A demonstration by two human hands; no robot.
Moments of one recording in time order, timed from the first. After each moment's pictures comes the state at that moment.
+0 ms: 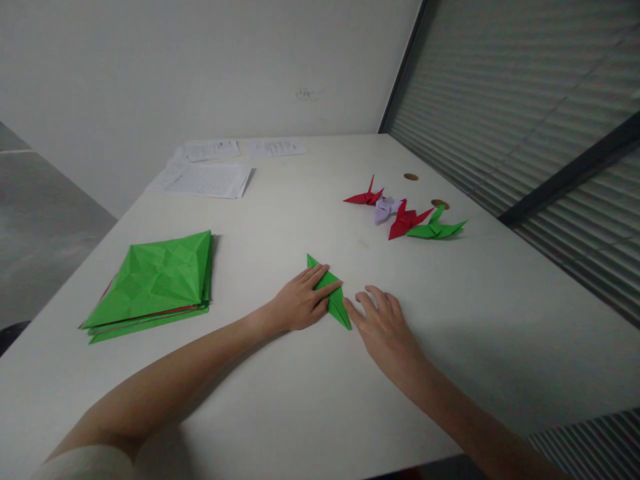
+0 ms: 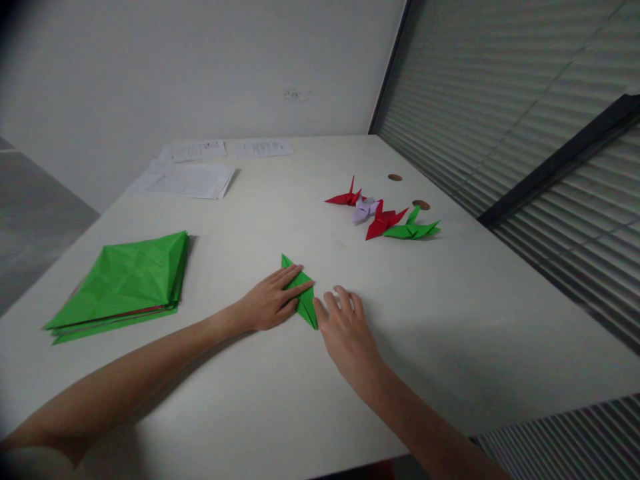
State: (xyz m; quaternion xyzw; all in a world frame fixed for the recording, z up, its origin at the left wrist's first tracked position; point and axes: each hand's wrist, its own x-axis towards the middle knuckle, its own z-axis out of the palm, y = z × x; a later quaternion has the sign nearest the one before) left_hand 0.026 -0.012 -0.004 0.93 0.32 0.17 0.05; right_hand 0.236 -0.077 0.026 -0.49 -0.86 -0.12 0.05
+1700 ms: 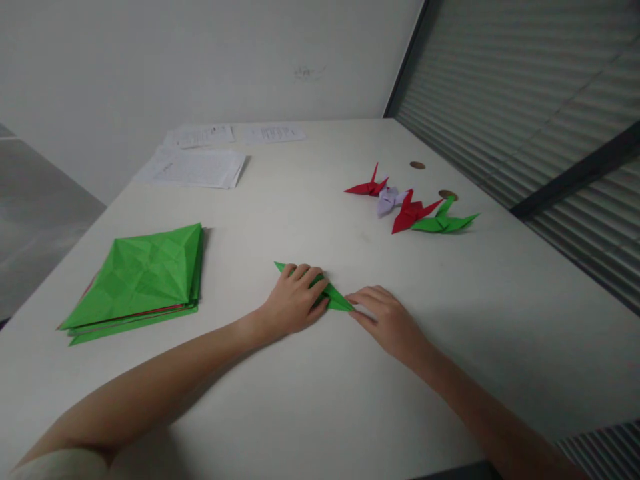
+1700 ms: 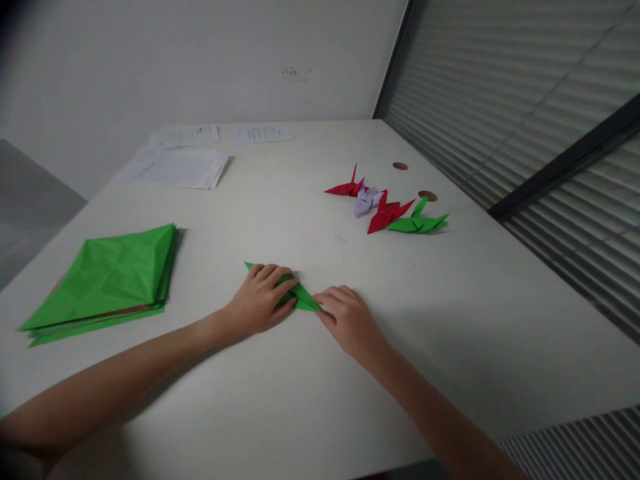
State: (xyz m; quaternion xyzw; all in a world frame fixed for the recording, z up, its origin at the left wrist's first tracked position) left_hand 0.034 -0.021 0.010 0.91 0.39 0.17 0.03; right_hand 0.262 -0.046 0.011 -0.44 -0.86 0.12 0.23
